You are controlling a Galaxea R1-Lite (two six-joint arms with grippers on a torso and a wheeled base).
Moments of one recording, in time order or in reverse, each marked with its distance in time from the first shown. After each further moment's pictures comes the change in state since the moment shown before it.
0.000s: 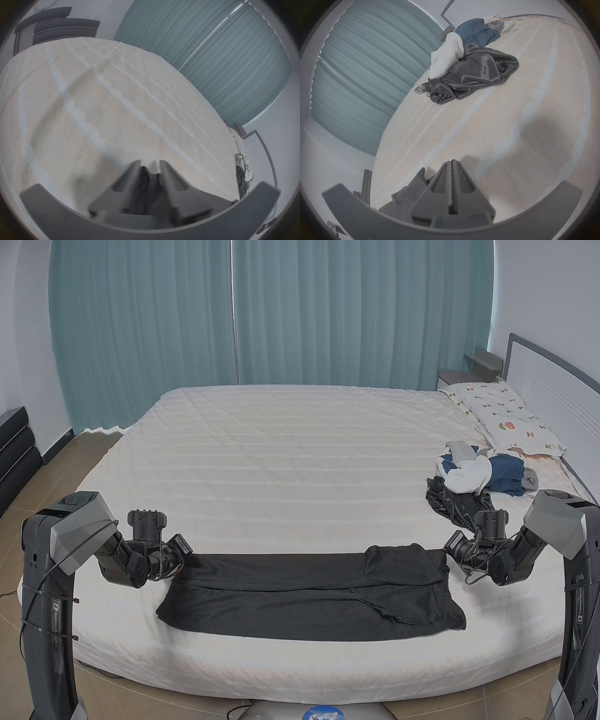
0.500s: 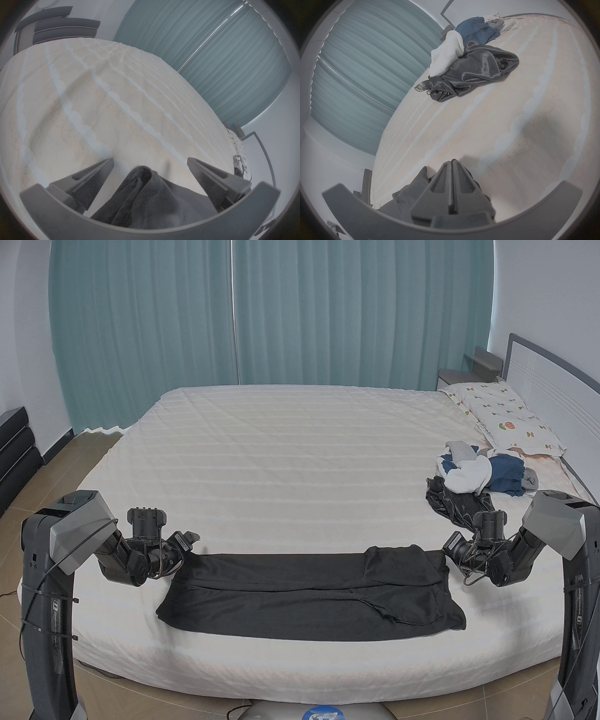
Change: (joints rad) left arm 0.001 -0.003 -0.011 -0.001 -0.004 -0.011; right arm 0.009 0.003 0.003 0.000 0.000 0.006
